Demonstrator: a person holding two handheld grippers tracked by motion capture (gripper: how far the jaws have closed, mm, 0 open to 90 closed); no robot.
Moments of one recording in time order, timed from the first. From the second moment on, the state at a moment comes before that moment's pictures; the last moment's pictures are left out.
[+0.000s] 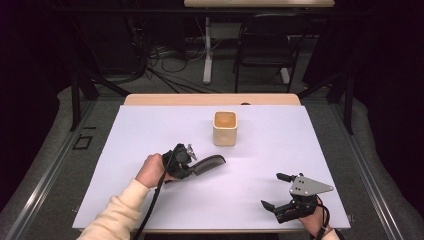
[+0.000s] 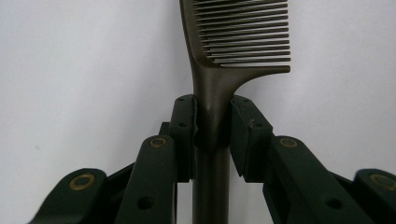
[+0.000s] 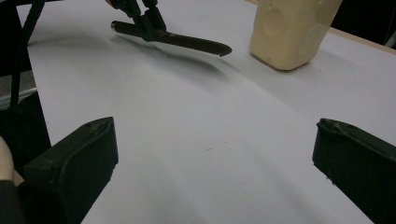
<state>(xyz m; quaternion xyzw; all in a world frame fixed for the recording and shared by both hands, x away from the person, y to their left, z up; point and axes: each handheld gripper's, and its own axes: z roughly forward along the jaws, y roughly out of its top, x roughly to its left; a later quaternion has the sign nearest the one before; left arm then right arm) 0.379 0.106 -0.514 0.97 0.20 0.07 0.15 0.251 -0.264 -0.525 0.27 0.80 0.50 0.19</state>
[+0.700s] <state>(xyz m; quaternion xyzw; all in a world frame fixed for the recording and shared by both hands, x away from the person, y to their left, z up) 0.374 0.124 -0.502 0.95 0.22 0.09 0.20 0.250 -0.264 -0.525 0.26 0.80 0.50 0.19</state>
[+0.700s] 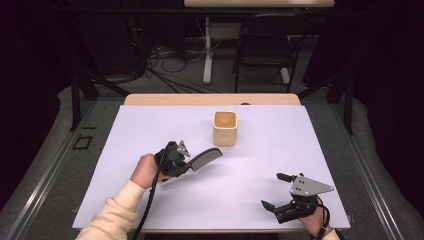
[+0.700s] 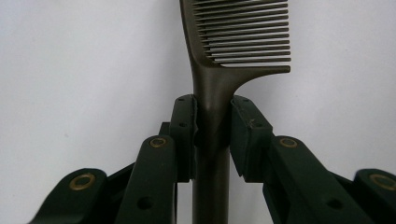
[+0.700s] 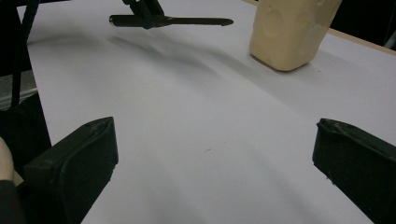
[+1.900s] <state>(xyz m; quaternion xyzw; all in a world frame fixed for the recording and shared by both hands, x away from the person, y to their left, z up) 0.376 0.145 -0.491 0.91 0.26 0.11 0.30 0.251 -0.264 -0.525 0.27 0.80 0.50 0.19</state>
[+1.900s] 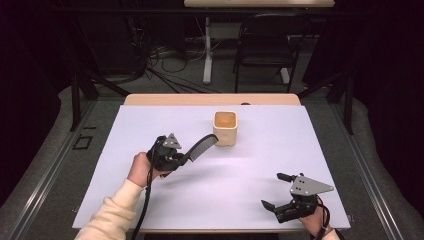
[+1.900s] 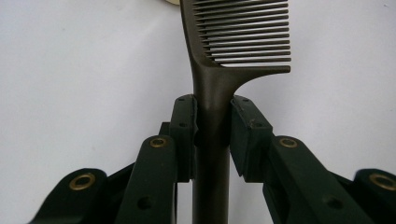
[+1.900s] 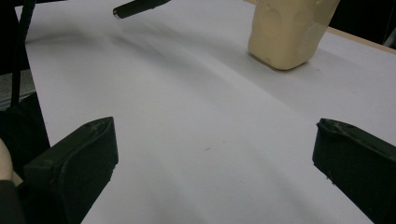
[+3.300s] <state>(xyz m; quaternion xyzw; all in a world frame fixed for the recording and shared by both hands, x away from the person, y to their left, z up) 0.384 0.157 -0.491 0.86 0.30 0.15 0.38 0.251 -0.264 -0.525 0.27 0.80 0.50 0.19</state>
